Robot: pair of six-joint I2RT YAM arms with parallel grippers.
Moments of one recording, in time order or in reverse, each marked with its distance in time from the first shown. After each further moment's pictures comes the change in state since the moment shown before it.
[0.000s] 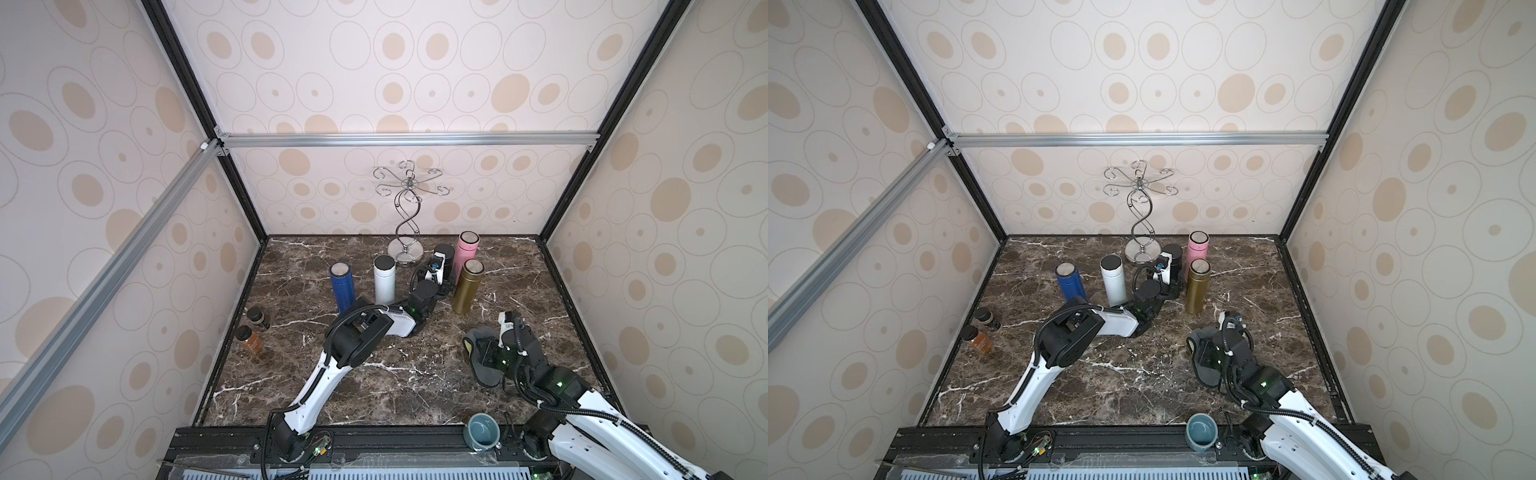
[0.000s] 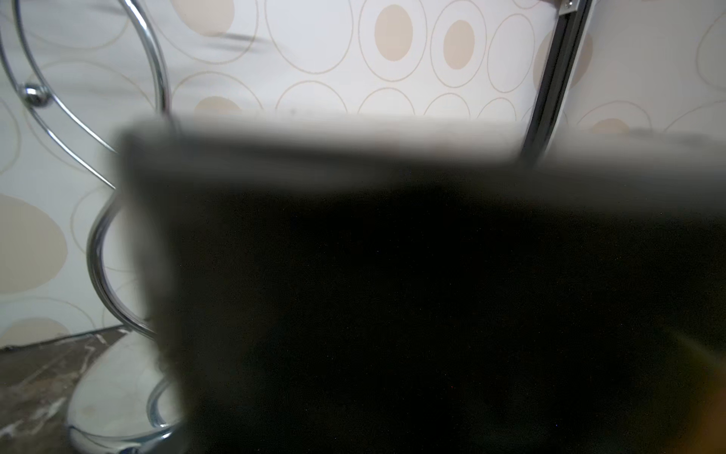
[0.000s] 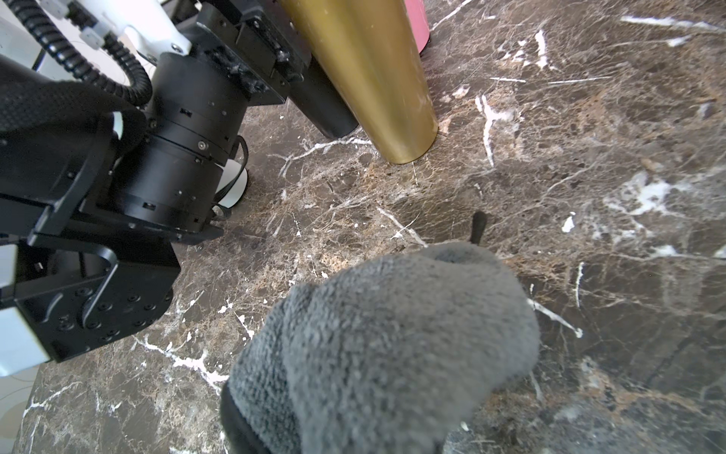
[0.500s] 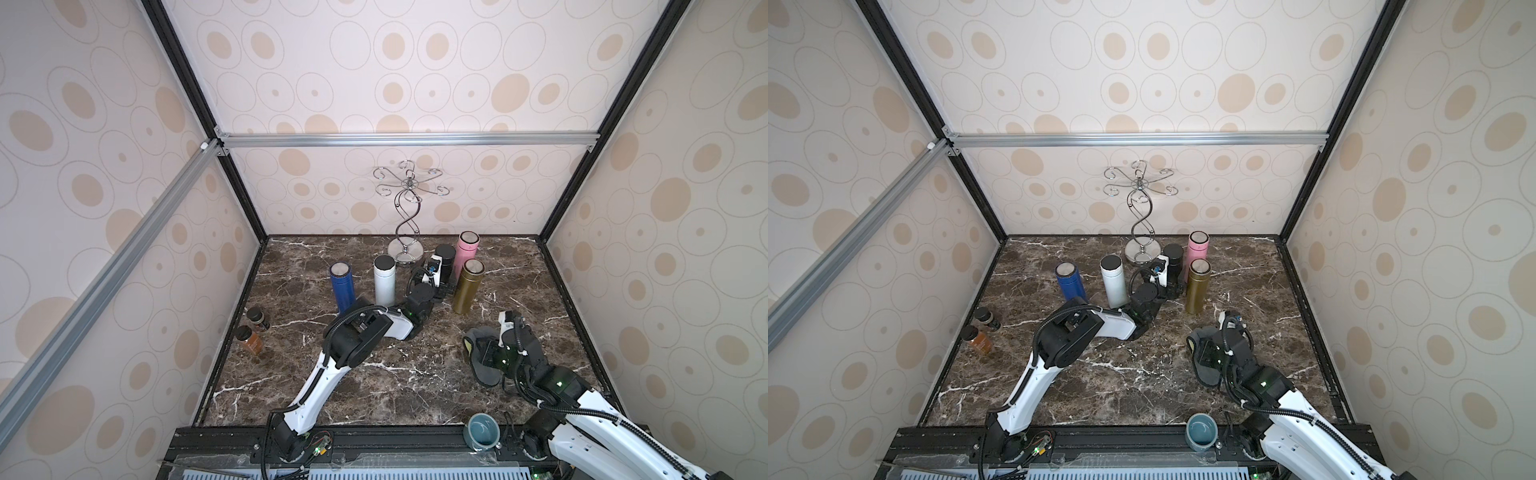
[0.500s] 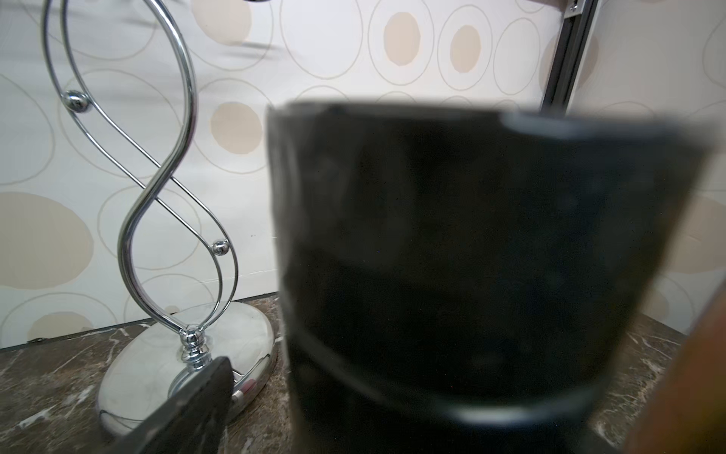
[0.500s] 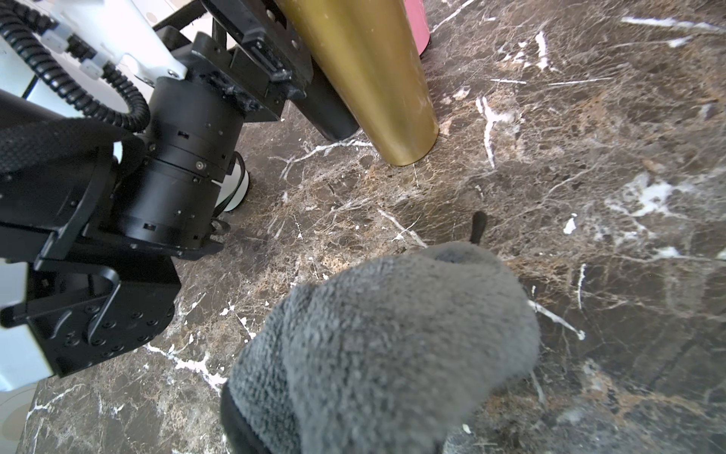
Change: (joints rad) left arm 0.000 -0.029 -0.074 0.064 -0.016 0.022; right arm -0.003 0.003 0.000 0.007 -0.002 0.000
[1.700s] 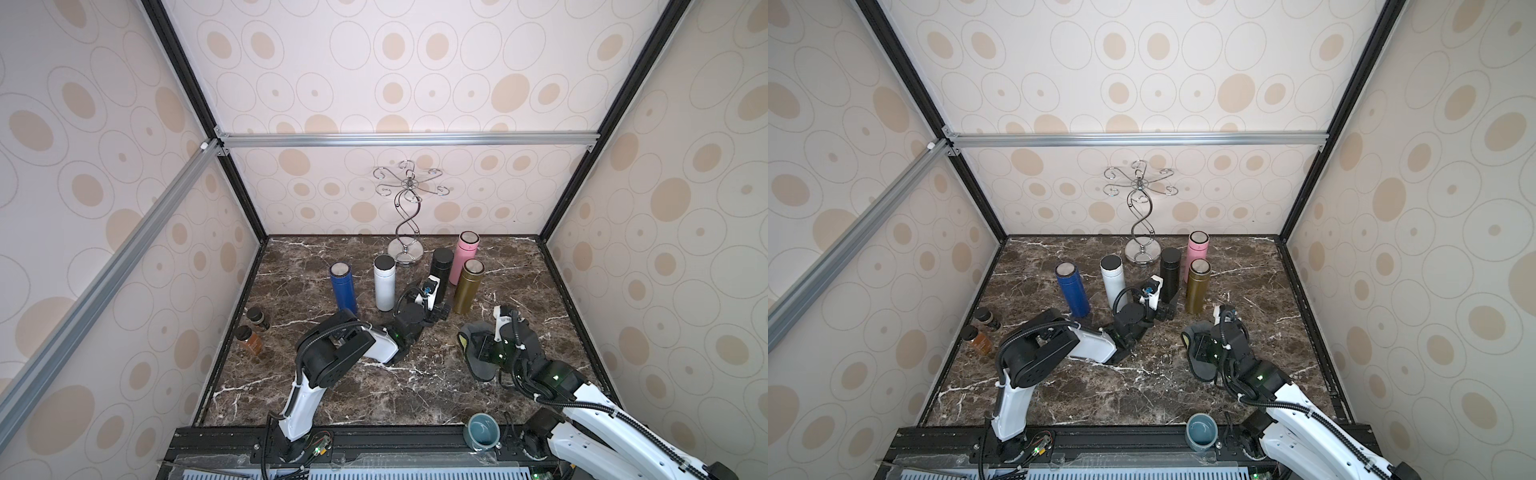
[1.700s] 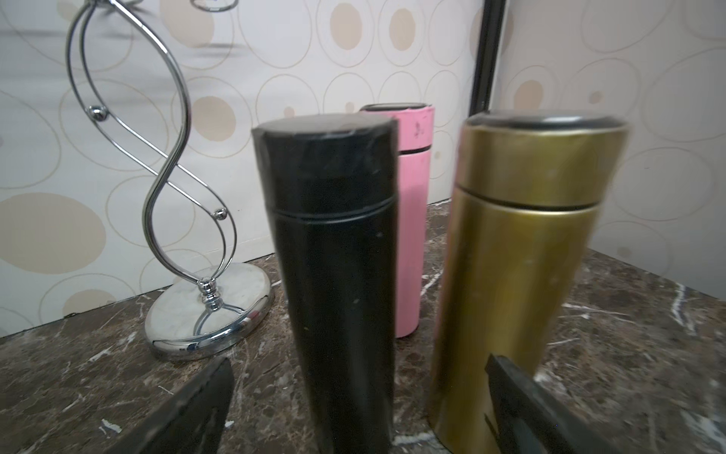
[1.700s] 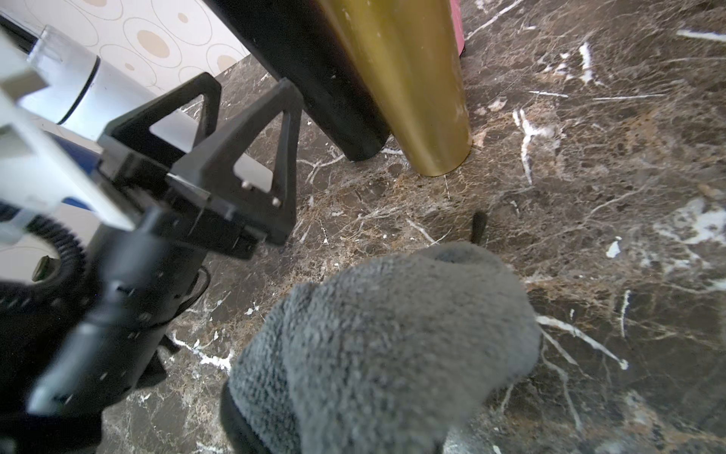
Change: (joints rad) left arm -0.127 -0.344 -0.445 -0.009 0.030 0.059; right arm 0.000 0.067 0.041 0.054 -0.049 -0.022
